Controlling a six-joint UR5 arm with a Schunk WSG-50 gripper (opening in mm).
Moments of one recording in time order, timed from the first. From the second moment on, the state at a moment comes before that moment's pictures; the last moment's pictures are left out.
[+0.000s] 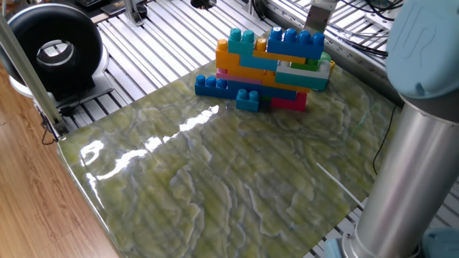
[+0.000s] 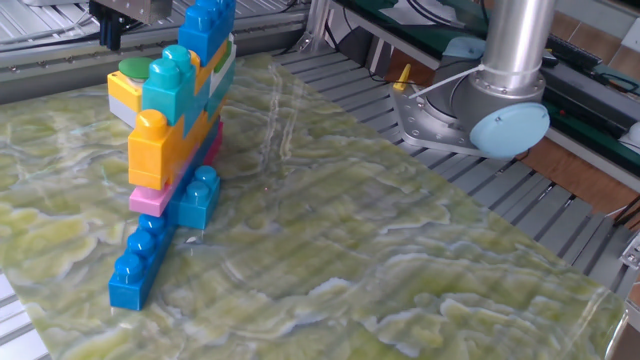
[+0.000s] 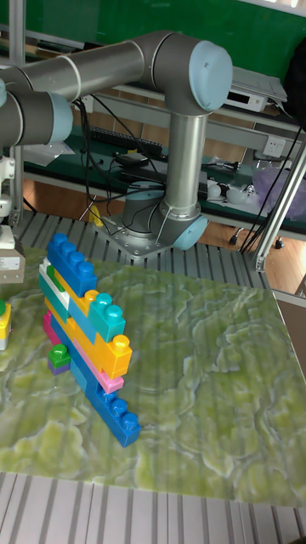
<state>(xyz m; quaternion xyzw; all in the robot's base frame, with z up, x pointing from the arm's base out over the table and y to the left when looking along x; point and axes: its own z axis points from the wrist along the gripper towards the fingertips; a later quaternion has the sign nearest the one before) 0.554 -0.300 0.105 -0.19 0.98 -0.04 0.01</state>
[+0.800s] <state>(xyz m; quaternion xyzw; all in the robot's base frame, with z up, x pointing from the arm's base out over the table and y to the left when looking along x) 0.546 -0.307 0.094 -0.16 0.99 0.01 0.03</state>
